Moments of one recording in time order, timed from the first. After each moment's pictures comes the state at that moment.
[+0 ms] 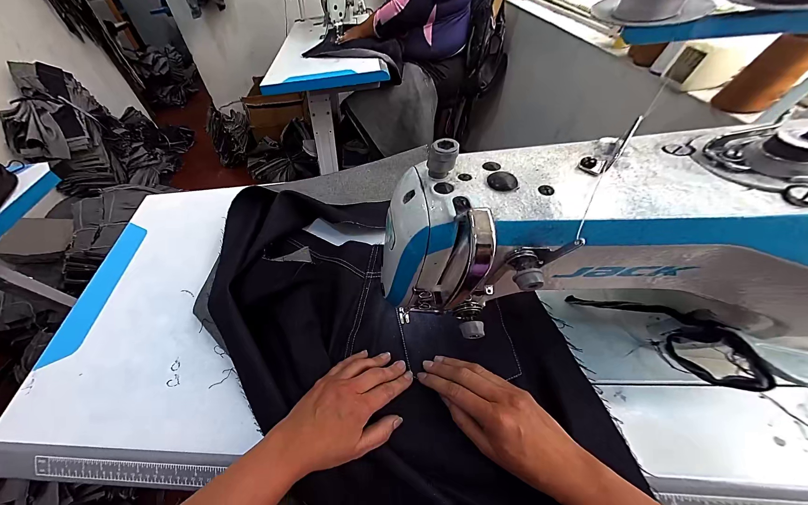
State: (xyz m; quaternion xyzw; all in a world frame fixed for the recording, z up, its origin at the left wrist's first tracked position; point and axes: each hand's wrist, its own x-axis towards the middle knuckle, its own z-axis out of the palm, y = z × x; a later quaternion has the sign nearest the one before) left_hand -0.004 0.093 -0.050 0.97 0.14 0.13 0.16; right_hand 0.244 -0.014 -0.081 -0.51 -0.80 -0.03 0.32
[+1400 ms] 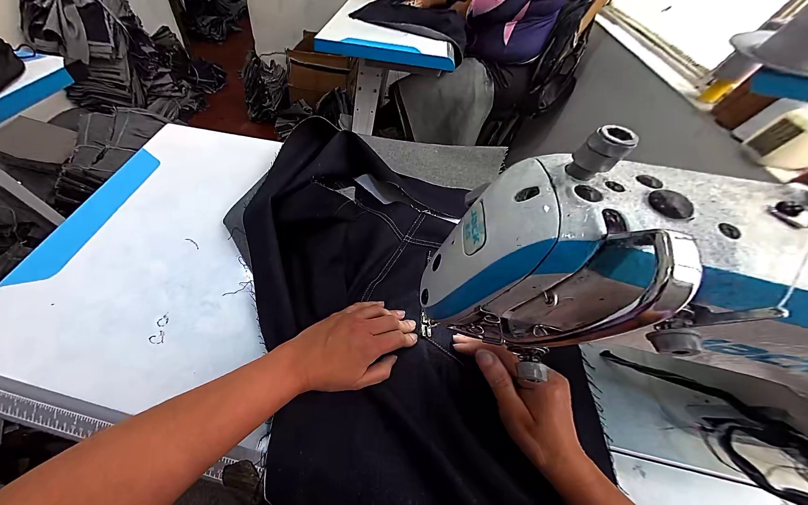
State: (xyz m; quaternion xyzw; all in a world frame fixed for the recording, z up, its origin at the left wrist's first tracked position) left_hand 0.019 0.166 -0.056 0.97 0.08 0.20 0.11; right_hand 0.266 0.034 -0.067 -0.58 -0.68 0.04 0.44
